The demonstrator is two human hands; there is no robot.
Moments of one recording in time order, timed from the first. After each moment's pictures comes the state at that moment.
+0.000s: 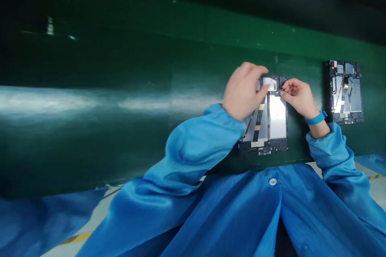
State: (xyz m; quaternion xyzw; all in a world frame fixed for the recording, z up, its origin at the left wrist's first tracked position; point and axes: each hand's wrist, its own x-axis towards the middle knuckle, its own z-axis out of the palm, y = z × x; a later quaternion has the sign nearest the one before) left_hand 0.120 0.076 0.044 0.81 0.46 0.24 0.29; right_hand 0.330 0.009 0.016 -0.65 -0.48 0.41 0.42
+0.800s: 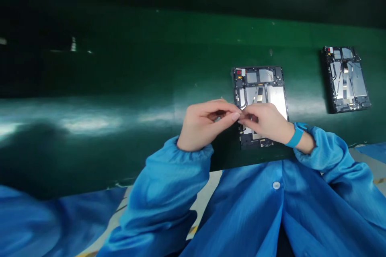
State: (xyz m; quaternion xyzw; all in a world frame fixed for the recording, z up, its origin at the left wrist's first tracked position) left_hand 0.032 0.019 0.061 0.67 0.44 0.29 0.52; right_hand 0.223 -0.035 0.043 -0.54 -0.71 0.37 0.28
